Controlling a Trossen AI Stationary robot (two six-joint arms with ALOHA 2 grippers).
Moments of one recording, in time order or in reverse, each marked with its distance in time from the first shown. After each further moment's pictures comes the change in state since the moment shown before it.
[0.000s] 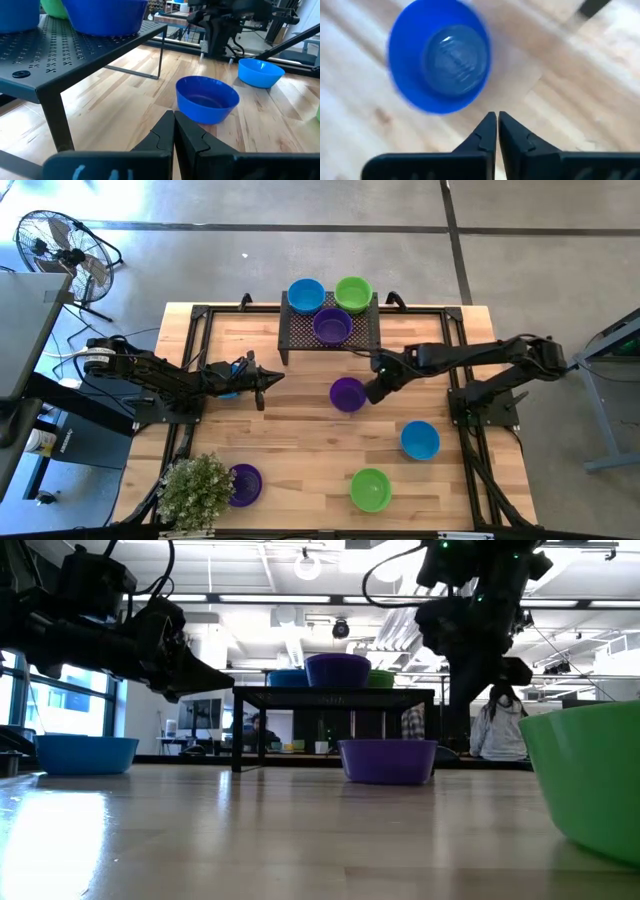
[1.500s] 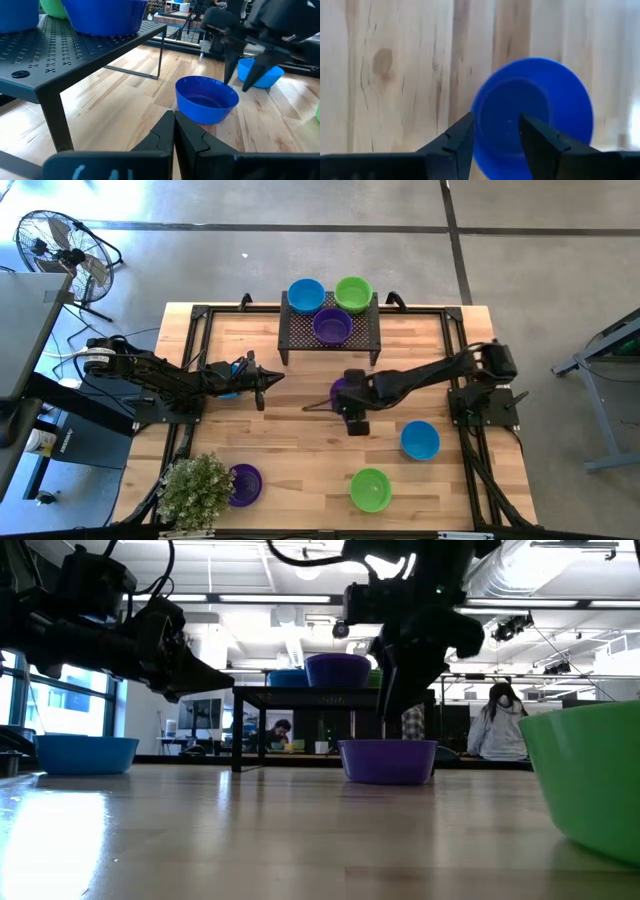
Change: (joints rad) left arm 0.000 0.000 0.000 0.000 0.002 0.000; right arm 0.245 0.410 0.365 -0.003 0.231 -0.840
